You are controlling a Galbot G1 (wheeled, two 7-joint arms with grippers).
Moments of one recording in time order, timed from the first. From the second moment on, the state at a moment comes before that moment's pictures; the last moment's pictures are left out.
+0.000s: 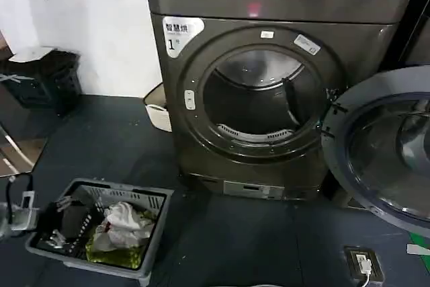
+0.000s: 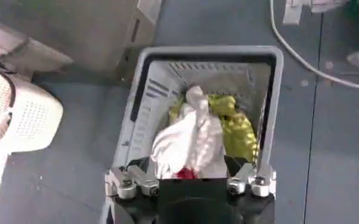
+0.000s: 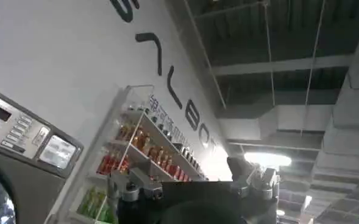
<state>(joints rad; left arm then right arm) 0.93 0.24 0.17 -1.86 -0.39 -0.01 0.45 -1.49 1.07 2.26 1.94 0.36 -0.20 -0.22</state>
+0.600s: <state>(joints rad) 0.92 0.22 0.17 -1.83 -0.33 -0.01 0.49 -1.50 1.07 2.27 1.95 0.36 -0.20 -0.22</state>
